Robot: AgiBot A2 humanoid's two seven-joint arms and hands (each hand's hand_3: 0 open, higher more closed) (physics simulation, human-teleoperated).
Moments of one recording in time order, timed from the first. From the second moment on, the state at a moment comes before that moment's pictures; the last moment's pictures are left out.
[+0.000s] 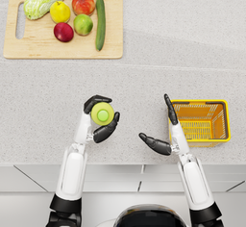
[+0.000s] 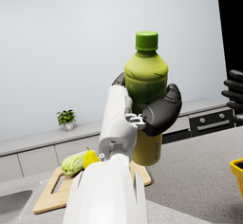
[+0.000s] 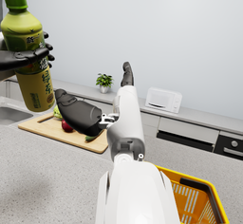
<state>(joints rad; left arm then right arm) 0.46 1.40 0.20 -1.74 1.51 -0.03 -0.01 0.33 -1.45 0.32 1.75 1.51 0.00 0.00</state>
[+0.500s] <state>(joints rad) 0.49 1.46 0.50 -1.73 1.52 -0.01 0.00 0.44 -1.53 0.38 1.67 1.52 0.15 -0.01</state>
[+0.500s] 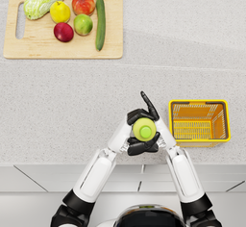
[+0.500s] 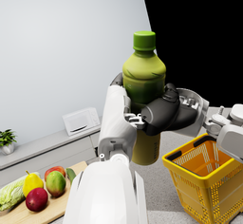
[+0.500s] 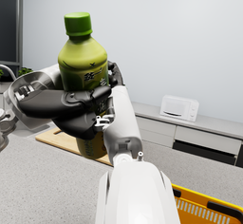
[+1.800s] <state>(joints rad) 0.40 1.36 -0.13 -1.74 1.51 0.00 0.00 0.43 -1.52 -0.14 1.66 1.51 0.04 -0.06</state>
